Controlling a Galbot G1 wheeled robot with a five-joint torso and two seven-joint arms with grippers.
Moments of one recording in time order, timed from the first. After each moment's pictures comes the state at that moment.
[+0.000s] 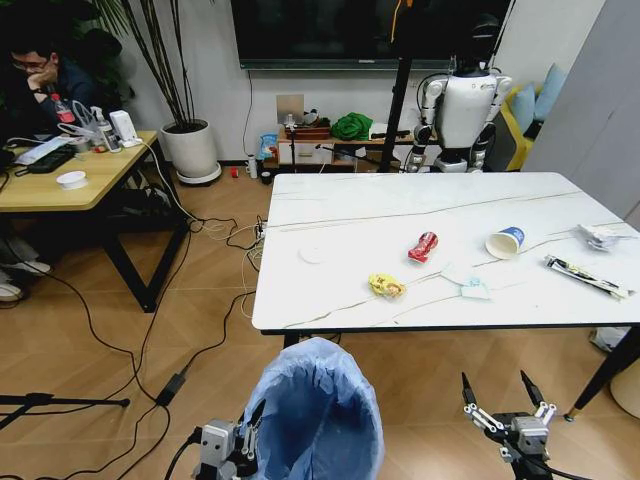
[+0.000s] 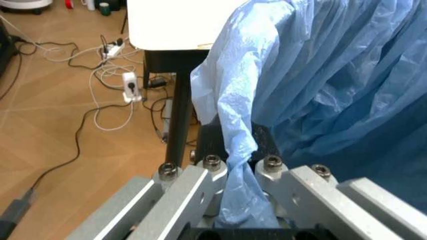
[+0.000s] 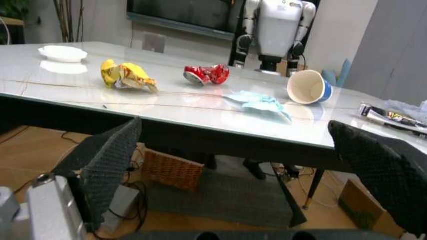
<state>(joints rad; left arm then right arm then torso) 2.10 -1.24 -0.45 -2.39 -0.23 0.11 0.04 -1.92 1.52 0.81 1.97 0.07 0.51 -0.15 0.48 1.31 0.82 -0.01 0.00</state>
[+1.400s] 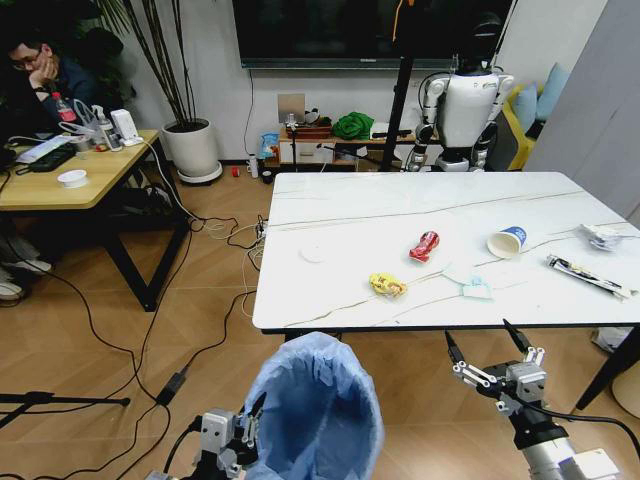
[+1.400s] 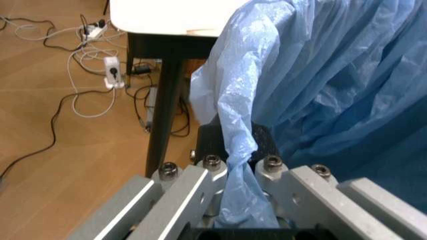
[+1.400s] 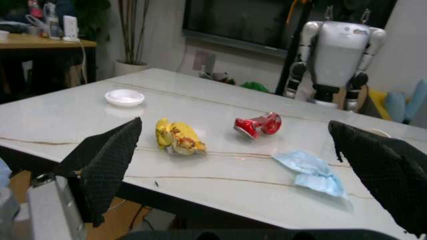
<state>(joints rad) 2.03 -1.20 -0.45 -2.37 -0.35 0.20 0.05 -1.90 1.23 0.77 2.20 0.23 0.24 -0.16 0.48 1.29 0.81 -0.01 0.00</state>
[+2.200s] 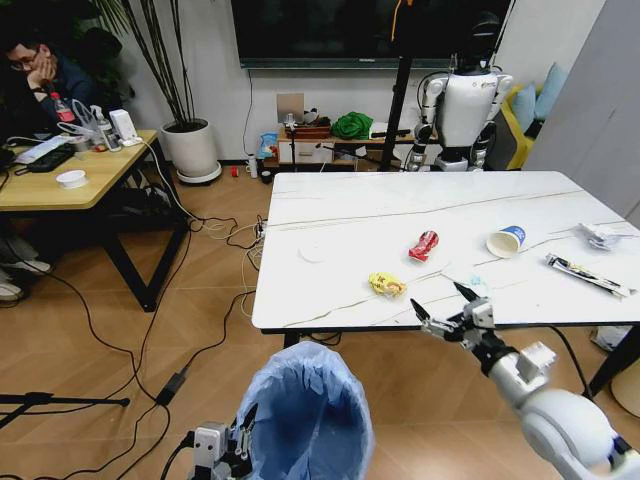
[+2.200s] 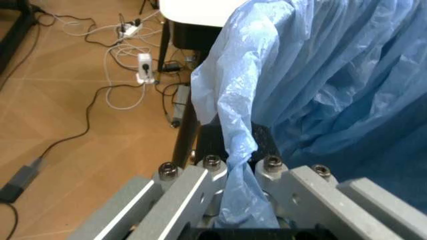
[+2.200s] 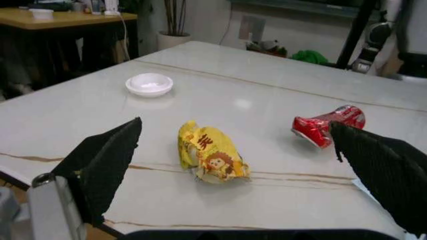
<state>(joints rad) 2.10 -1.35 -0.50 -2.37 -0.26 0.15 0.07 -1.41 0.80 0.42 2.01 0.56 -0.04 0.00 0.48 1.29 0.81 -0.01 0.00</state>
